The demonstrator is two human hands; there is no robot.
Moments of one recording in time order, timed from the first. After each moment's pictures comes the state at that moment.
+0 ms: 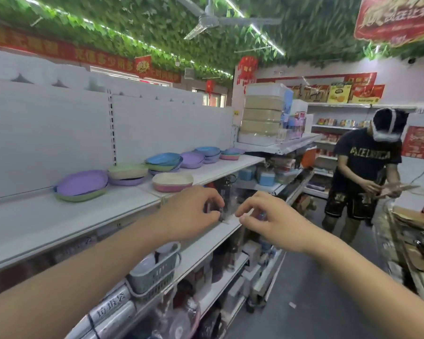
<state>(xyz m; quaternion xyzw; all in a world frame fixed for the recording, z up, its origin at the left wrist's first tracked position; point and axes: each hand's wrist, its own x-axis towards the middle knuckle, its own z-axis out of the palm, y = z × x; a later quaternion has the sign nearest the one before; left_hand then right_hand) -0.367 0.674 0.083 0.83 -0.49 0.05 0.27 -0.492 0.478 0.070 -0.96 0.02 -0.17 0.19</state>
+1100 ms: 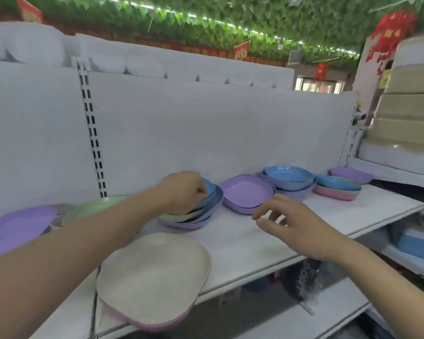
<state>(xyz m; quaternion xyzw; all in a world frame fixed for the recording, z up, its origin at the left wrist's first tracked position) 0.067 0.497 0.083 0.97 -0.22 0.09 0.07 -0.021 0.231 0.044 -0.93 -0.17 -0.11 0.29</state>
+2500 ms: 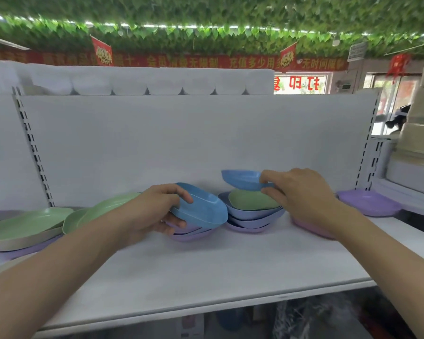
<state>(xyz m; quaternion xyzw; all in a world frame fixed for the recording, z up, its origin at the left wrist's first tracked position) 0.060 0.325 0.090 0.82 0.06 0.02 0.57 0.153 0.026 0.089 -0.91 -0.28 -0.32 0.01</state>
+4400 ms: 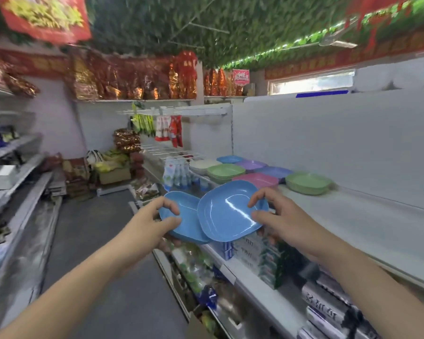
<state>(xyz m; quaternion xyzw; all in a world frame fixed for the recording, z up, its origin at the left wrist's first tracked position) -0.658 1.044 0.050 0.68 0.45 0.39 0.43 -0.374 0.968 0.054 -0.54 -0.62 0.30 0.48</state>
